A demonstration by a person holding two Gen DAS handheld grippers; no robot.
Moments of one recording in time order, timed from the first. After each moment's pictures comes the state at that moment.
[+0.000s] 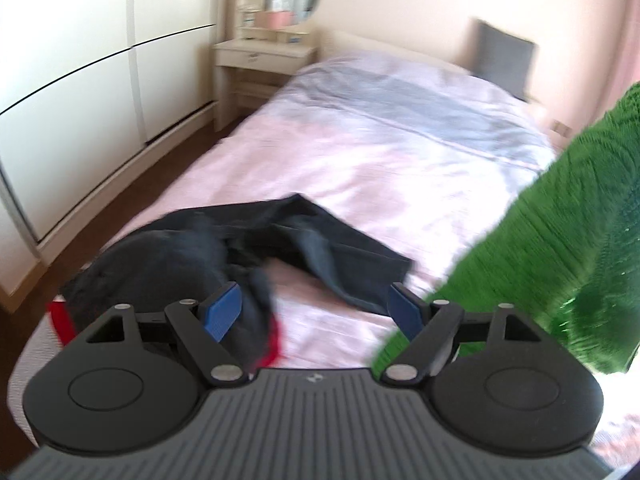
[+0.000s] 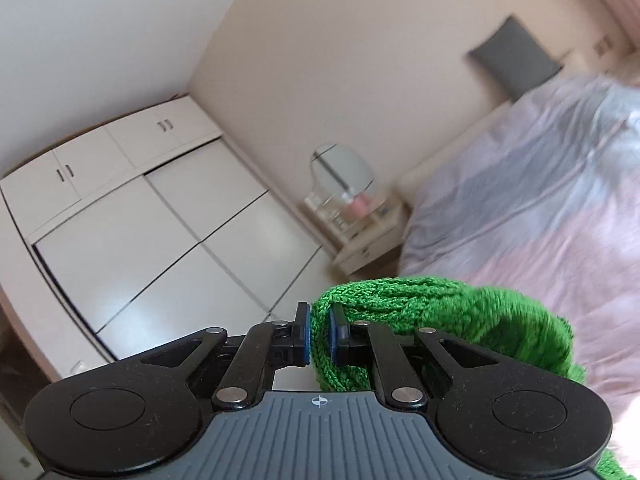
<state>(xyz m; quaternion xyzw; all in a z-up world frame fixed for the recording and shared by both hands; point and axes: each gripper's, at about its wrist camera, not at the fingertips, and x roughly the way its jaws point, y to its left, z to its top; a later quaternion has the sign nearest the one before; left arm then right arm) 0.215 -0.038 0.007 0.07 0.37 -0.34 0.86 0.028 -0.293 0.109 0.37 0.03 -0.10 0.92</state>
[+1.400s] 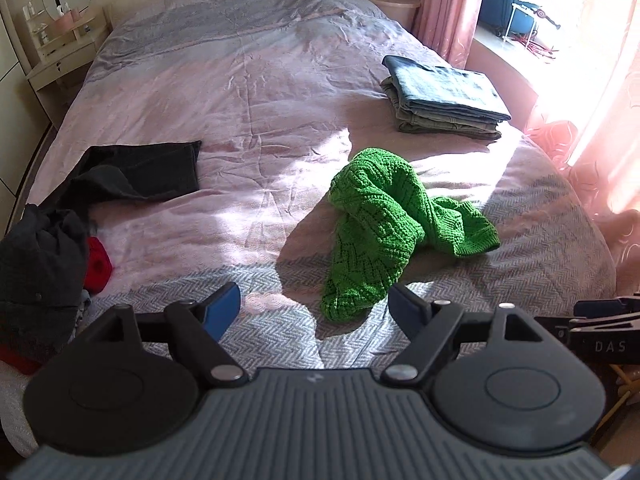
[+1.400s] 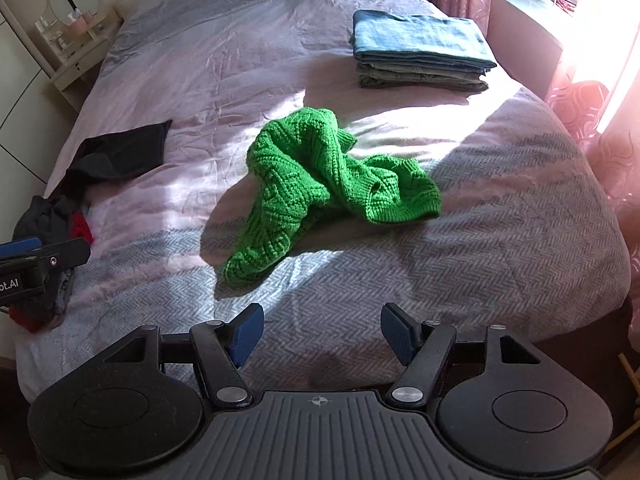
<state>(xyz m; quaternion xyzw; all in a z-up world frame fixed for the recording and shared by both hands) -0.059 -0.096 -0.022 0.28 0.38 -0.52 0.71 -0.285 -0.177 -0.056 0.35 0.43 -0.38 0.74</state>
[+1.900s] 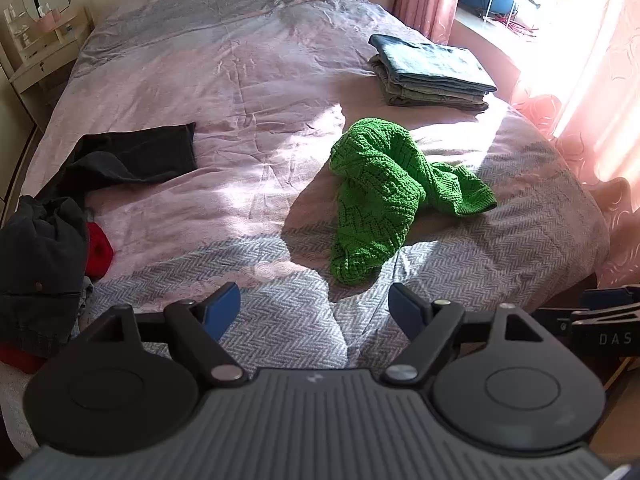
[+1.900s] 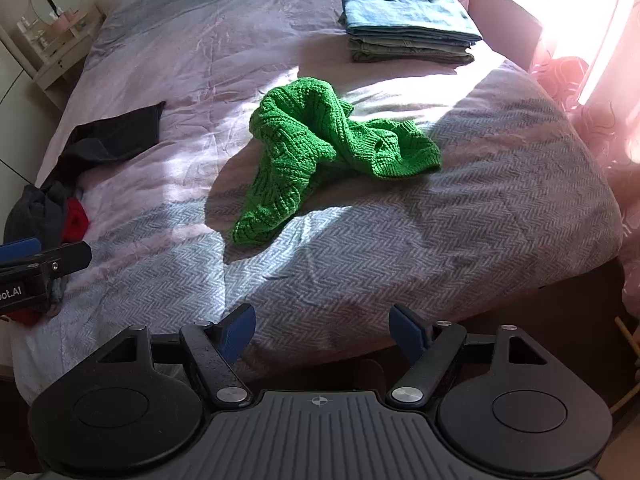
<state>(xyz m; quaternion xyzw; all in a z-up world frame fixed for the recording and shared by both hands) -0.041 -0.059 -0.039 0.30 0.38 -0.54 0.69 -0.273 -0.121 -0.062 0.36 0.43 -0.41 0.72</state>
